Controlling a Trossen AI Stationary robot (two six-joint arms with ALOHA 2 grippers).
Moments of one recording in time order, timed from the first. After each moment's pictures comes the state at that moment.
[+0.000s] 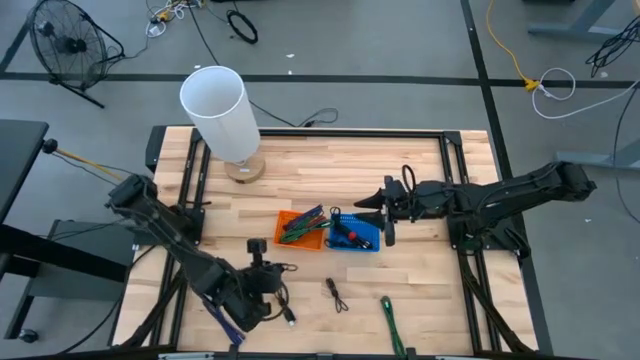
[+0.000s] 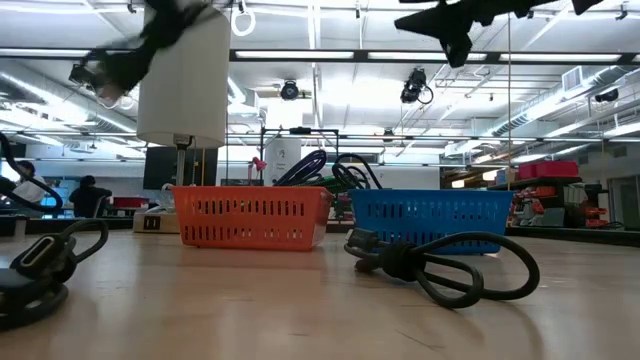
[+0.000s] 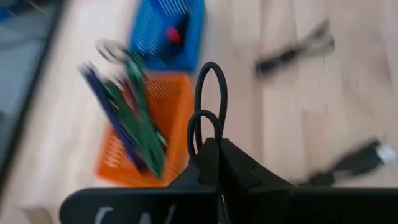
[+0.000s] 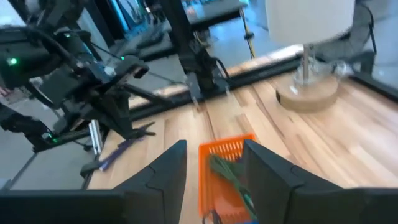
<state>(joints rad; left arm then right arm) -0.74 1.65 1.34 -0.89 -0.73 -0.58 0.15 1.08 0.71 0.16 0.16 0.33</state>
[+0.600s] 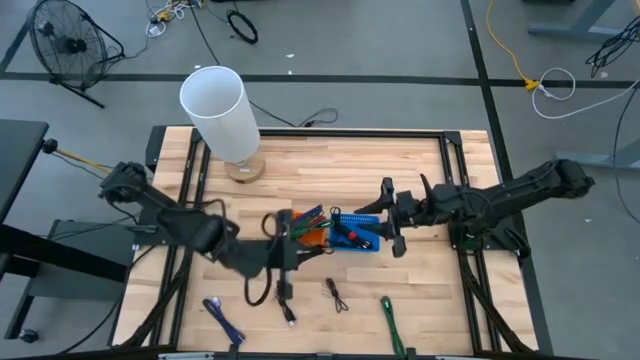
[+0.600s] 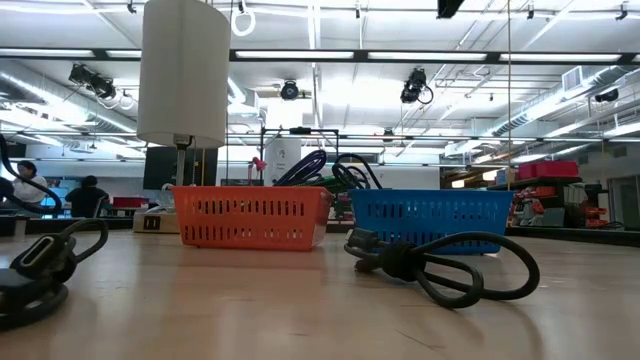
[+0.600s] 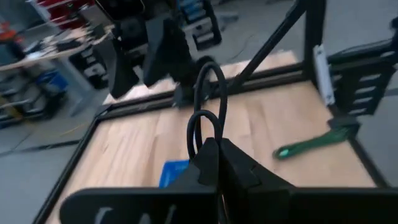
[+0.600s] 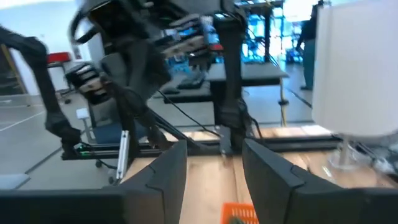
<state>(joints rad) -0.53 1.51 1.43 -0.32 -0.64 0.01 0.23 1.08 0.71 0.39 0.12 0.07</state>
